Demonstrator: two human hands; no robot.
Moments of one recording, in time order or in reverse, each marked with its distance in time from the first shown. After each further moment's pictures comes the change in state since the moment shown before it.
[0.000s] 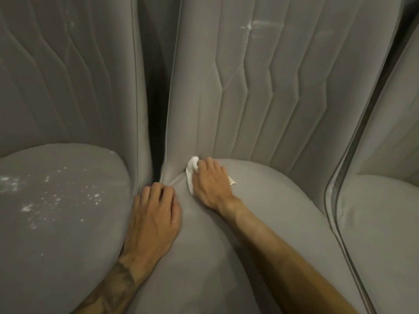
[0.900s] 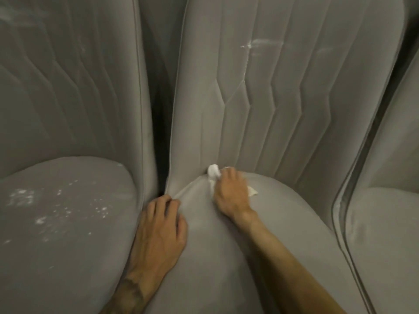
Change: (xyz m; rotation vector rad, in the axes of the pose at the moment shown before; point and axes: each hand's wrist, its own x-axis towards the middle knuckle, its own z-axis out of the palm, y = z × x) left_hand 0.002 0.008 -0.005 0.034 -0.064 -0.047; right_hand 0.004 0.032 -0.011 -0.008 0.016 0.199
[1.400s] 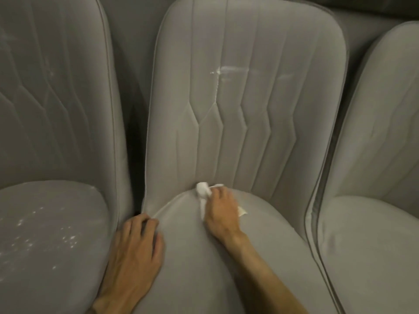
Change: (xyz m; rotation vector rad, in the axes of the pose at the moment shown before) left_hand 0.010 -0.002 0.000 -0.028 0.063 0.071; right_hand -0.012 0.024 -0.011 0.087 0.092 0.048
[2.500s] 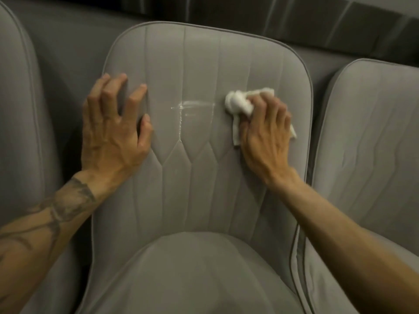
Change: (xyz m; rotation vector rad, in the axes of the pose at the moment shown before) left_hand 0.300 0.055 -0.058 0.009 0.634 0.278; right_hand 0.158 0.078 -0.206 -0.257 0.881 -0.191
